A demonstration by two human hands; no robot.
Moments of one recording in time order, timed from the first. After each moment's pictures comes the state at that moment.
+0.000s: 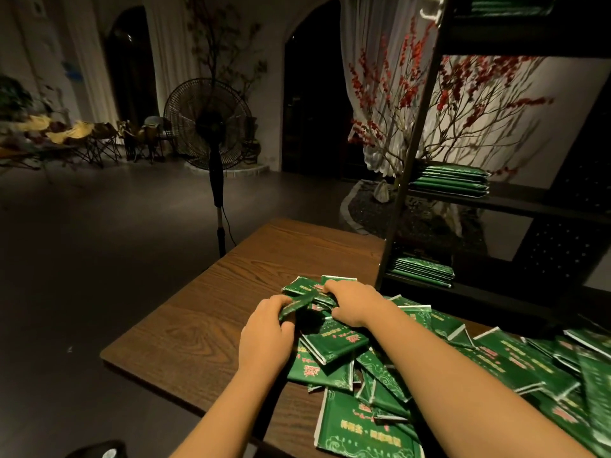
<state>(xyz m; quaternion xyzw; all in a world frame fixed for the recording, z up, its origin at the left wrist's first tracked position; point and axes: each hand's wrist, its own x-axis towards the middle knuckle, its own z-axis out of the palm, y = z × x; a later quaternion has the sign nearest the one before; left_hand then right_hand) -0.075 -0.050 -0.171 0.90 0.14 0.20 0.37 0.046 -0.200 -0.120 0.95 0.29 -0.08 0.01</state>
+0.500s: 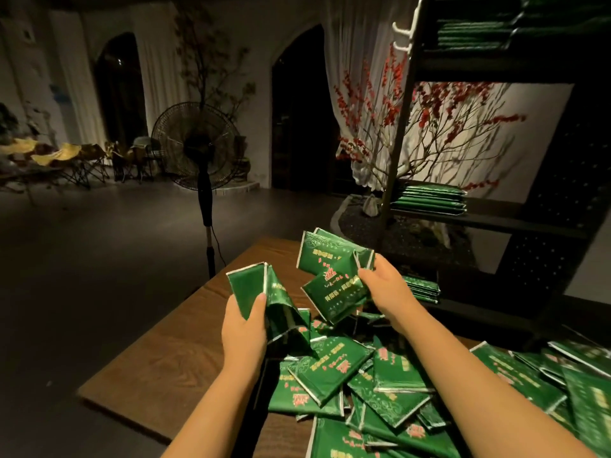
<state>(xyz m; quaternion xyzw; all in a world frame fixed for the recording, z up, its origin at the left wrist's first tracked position) -0.059 -0.042 -0.137 0.68 0.17 0.32 0.63 0.029 -0.248 -0.066 0.80 0.15 0.02 -0.58</state>
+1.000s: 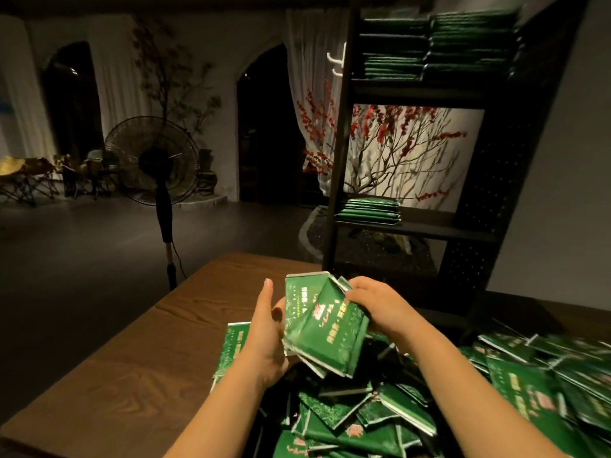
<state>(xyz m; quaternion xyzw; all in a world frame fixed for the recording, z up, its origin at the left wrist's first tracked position) -0.049 -0.141 -0.085 0.47 0.05 -0.05 0.88 -0.007 -0.325 -0.042 0.80 0.12 -0.08 -0.59</state>
